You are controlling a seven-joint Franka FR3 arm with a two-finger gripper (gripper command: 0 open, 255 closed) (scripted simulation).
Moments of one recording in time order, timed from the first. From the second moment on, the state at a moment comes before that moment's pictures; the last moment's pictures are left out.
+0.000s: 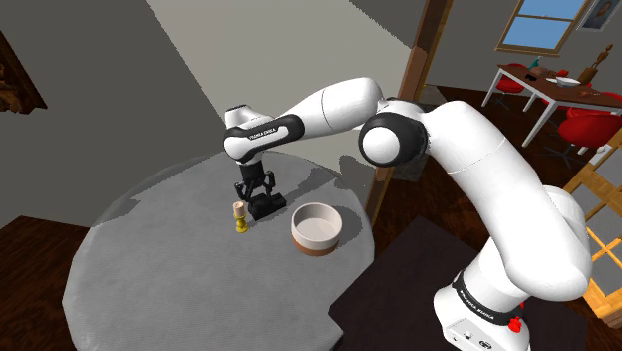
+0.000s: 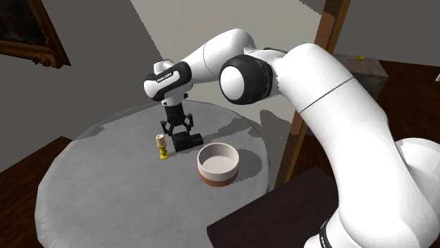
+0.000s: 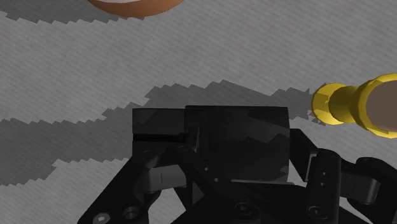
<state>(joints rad) 0.15 1.02 0.14 -1.12 -0.06 1.86 0.40</state>
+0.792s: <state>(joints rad) 0.14 0.97 0.14 -1.12 -0.06 1.82 0.40</state>
